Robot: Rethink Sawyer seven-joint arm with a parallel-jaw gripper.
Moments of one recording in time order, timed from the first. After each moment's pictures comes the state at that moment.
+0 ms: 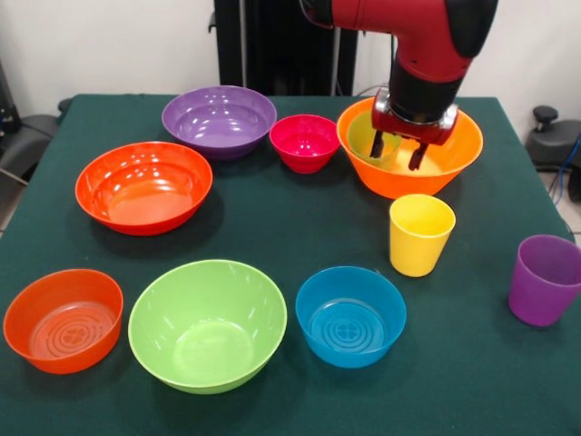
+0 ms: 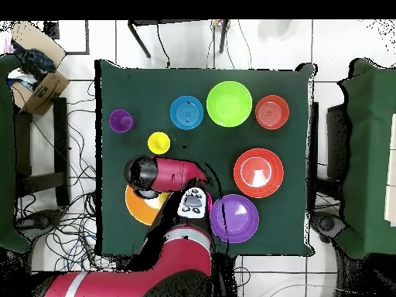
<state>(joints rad) 0.05 -0.44 -0.11 1.67 0.12 0.60 1.95</state>
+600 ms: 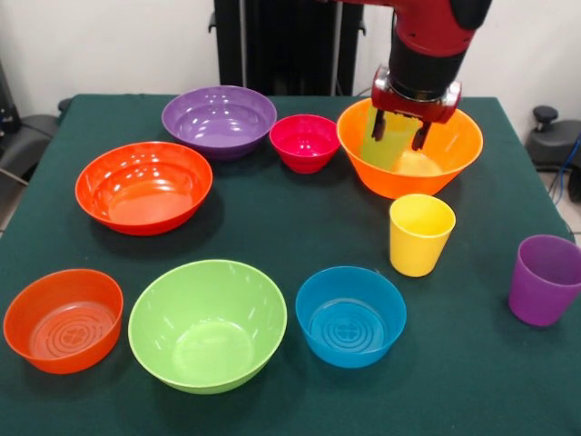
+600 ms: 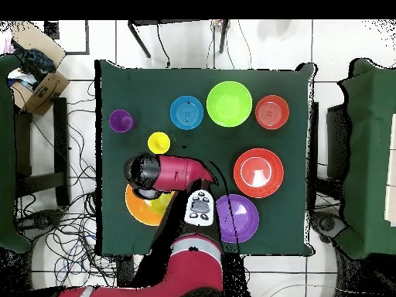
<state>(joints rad) 0.01 -0.51 -0.08 1.69 0.09 0.67 1.95</state>
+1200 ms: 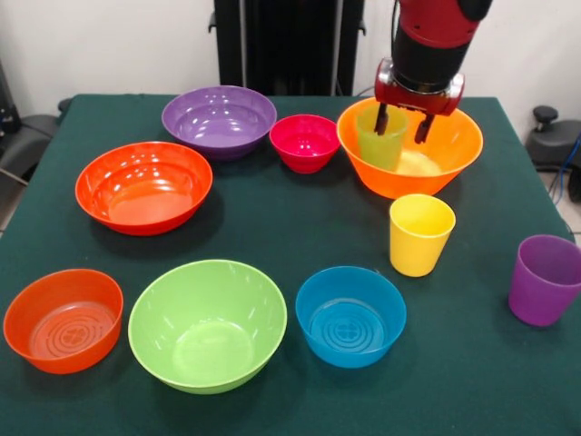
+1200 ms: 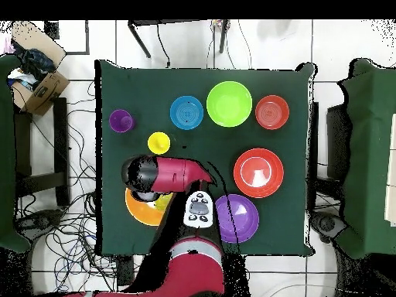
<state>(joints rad) 0.01 -0.54 -0.06 1.71 0.06 0.67 1.95</state>
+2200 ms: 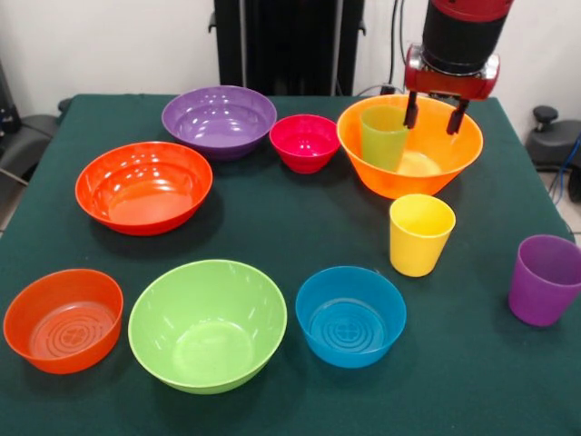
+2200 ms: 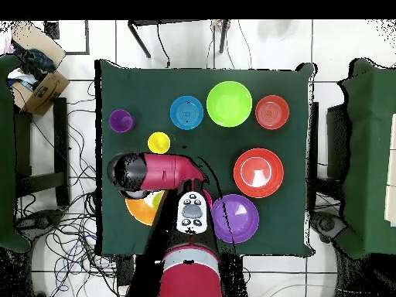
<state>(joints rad) 0.01 -0.60 -0.01 1.71 0.06 0.67 1.95</state>
